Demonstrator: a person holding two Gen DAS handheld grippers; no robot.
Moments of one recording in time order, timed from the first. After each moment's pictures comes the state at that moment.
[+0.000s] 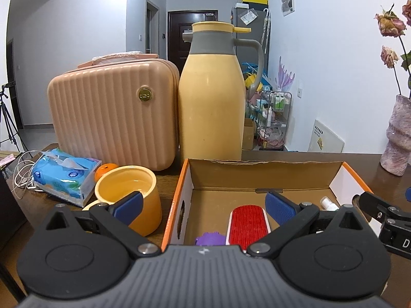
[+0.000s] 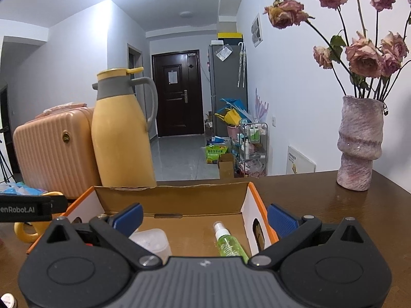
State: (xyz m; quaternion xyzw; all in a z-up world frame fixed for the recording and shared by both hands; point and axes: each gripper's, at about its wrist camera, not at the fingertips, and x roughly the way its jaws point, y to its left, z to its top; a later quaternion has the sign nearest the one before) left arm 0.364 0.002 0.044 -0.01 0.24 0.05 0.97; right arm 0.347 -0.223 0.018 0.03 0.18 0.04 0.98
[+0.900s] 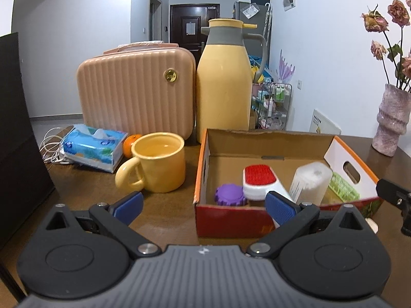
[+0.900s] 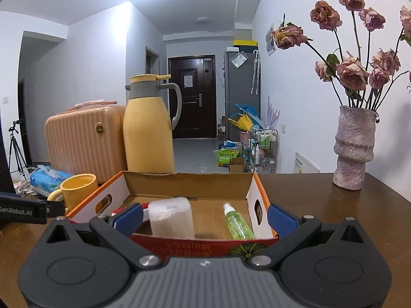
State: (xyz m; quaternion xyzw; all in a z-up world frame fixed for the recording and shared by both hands) left arm 0.276 0.026 0.039 -0.01 0.27 0.05 0.96; right arm 0.259 -0.221 0.022 0.01 0.17 0.07 0.98
